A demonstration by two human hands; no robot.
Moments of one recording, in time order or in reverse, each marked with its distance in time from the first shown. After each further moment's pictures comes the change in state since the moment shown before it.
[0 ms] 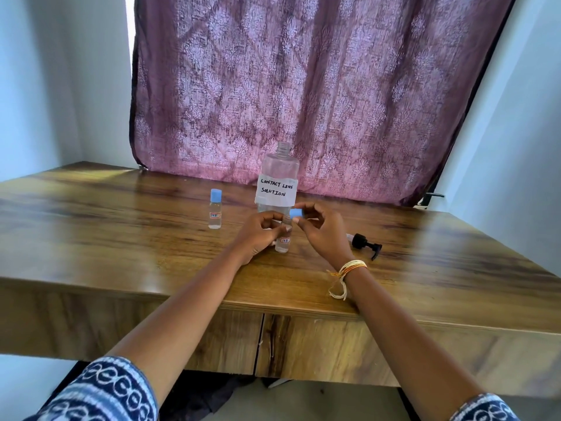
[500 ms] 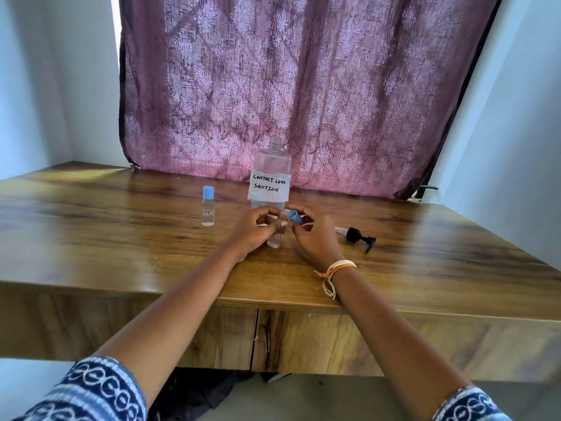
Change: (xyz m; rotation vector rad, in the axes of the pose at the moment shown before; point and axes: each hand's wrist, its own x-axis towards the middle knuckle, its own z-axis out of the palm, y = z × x) left_hand -0.002 0.001 0.004 0.116 0.032 0.116; right_hand -0.008 0.012 0.006 -0.127 -0.006 0.073
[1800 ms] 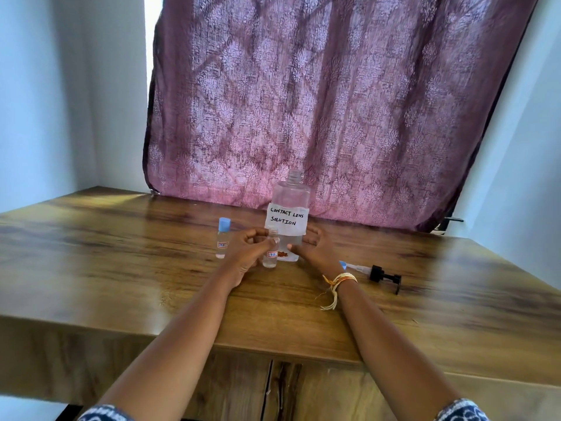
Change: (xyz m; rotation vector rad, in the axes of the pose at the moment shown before) left_hand 0.019 -0.006 -0.039 -0.302 0.158 -0.198; right_hand 0.055 0.014 0.030 0.233 -0.112 0.330
